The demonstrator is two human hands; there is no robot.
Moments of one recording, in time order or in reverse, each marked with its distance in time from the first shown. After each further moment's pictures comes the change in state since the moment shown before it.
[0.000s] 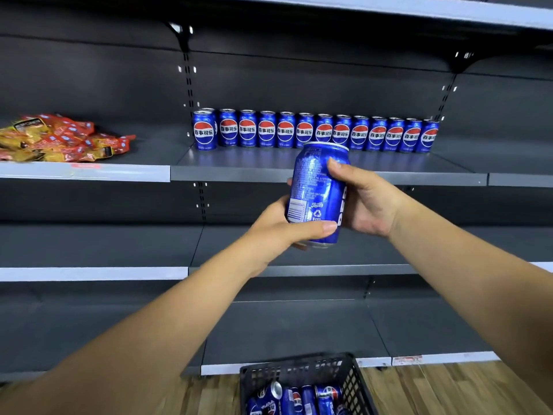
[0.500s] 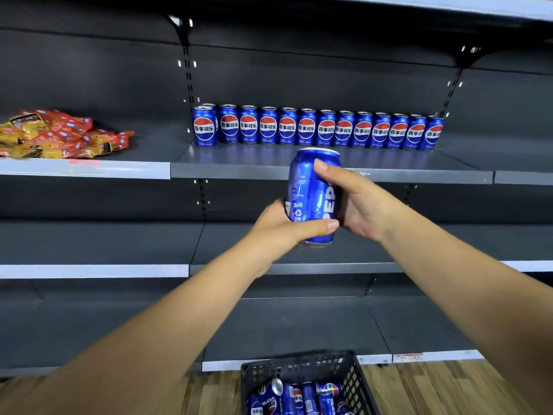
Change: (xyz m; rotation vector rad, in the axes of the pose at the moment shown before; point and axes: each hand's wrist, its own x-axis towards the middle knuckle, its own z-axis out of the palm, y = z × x) left_hand 0.006 -0.006 -0.001 -0.031 0.074 -0.025; right_hand 0.008 0.011 0.011 -0.055 0.213 -0.070
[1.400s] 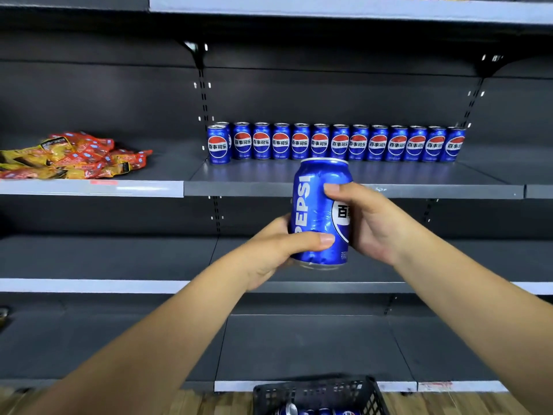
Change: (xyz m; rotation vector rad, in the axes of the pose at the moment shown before) left_hand 0.006 0.011 -0.018 -0.064 -0.180 -0.048; right_hand 0.007 -0.005 0.000 0.086 -0.179 -0.038
